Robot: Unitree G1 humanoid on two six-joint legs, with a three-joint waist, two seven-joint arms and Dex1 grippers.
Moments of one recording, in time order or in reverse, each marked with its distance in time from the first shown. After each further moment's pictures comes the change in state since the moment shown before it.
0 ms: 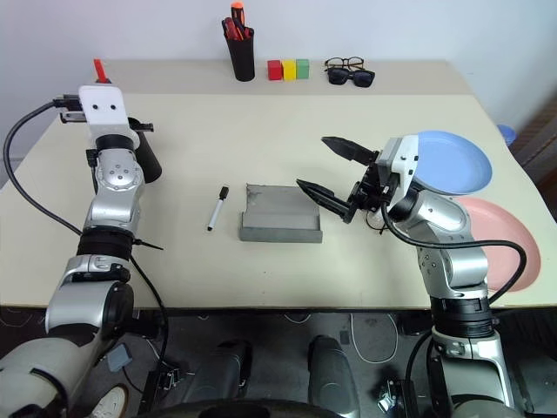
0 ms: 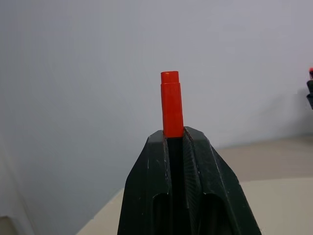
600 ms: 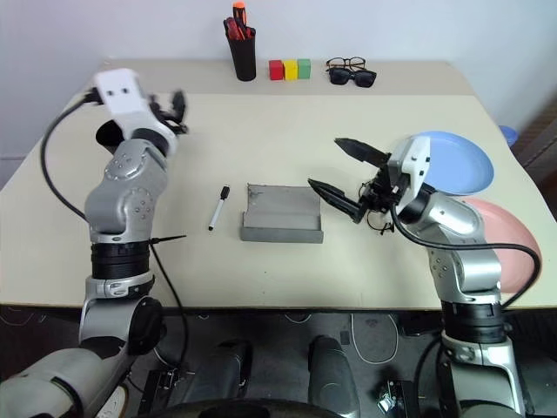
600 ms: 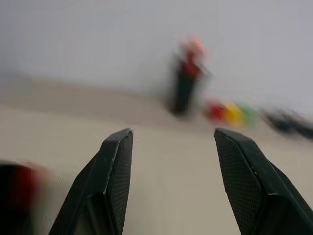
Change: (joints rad) left arm 0.008 -0.183 0.040 -0.759 -0.563 1.255 -0.181; right arm 0.092 -0.073 -0.064 -0.020 0.001 0.020 -0.015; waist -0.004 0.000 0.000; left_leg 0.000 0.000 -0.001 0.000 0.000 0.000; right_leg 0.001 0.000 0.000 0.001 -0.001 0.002
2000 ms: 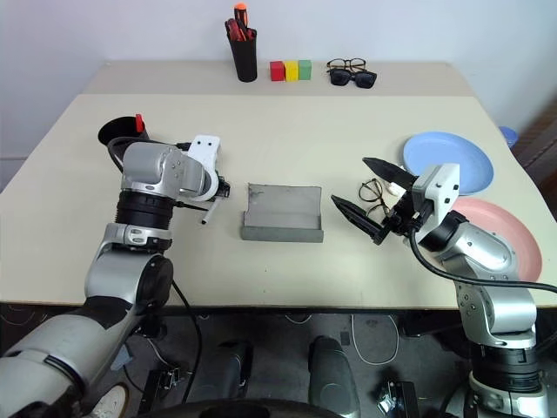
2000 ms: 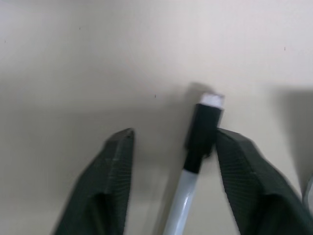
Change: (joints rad) left arm -0.280 -0.008 -0.096 0.618 0.231 0.377 -0.071; right arm 0.172 -0.027 -0.076 -0.158 0.017 0.016 -0.106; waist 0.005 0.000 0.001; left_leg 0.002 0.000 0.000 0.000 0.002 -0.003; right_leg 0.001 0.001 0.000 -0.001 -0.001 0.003
